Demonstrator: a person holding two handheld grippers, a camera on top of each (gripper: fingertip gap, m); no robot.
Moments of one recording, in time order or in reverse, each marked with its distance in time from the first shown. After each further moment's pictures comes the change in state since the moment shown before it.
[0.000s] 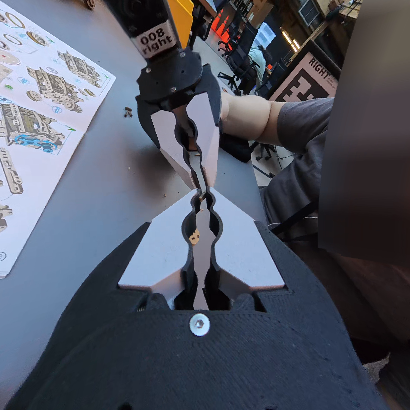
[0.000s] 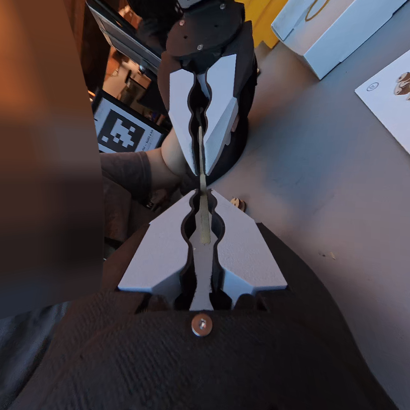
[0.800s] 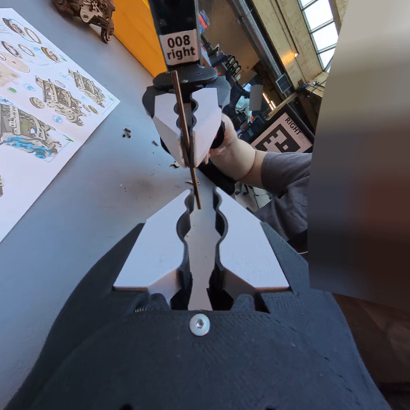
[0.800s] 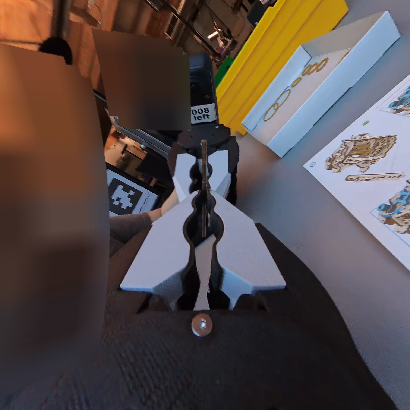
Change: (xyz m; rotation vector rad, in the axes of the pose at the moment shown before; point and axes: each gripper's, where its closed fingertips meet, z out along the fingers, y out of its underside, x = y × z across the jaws) left arm 0.002 -0.024 0.006 0.164 0.051 -0.157; right arm -0.005 -0.062 -0.026 0.317 0.078 0.027
